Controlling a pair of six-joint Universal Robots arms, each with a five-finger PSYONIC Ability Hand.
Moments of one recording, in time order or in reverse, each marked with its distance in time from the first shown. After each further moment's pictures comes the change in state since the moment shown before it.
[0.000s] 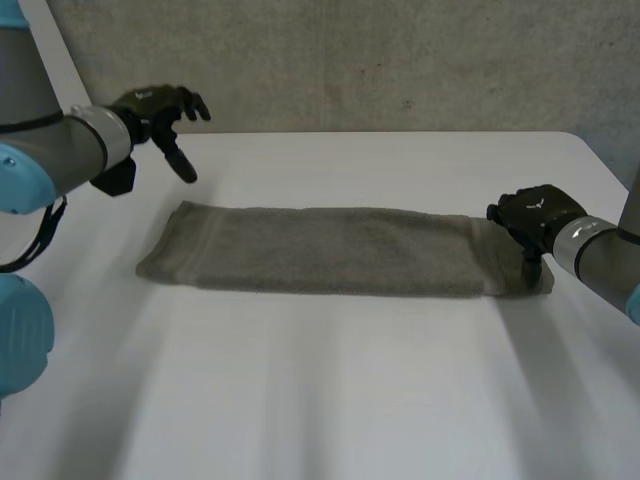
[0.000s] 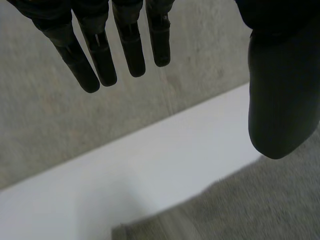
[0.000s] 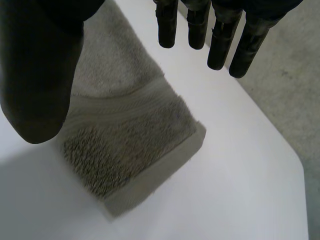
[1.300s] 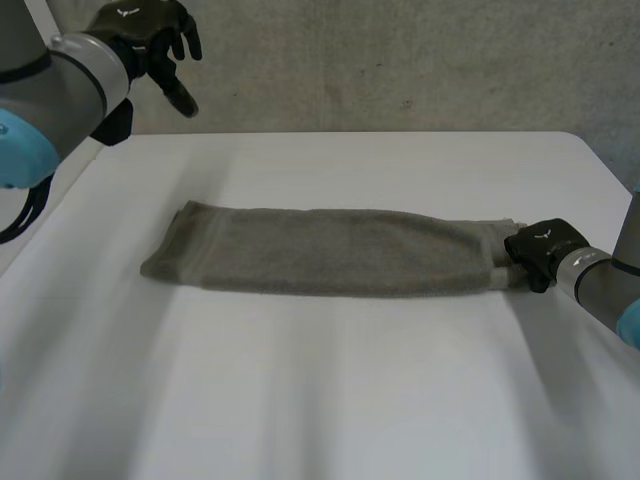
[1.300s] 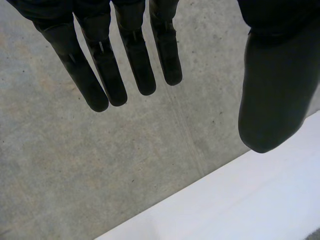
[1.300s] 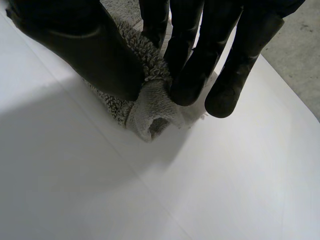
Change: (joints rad) left arm -0.114 0.284 -0.233 0.182 -0.185 -0.006; right arm -0.068 0.118 0.053 -0.110 -0.003 -0.014; left_hand 0.235 0.246 0.237 0.241 0.227; right_hand 1.086 1.049 1.091 1.082 1.097
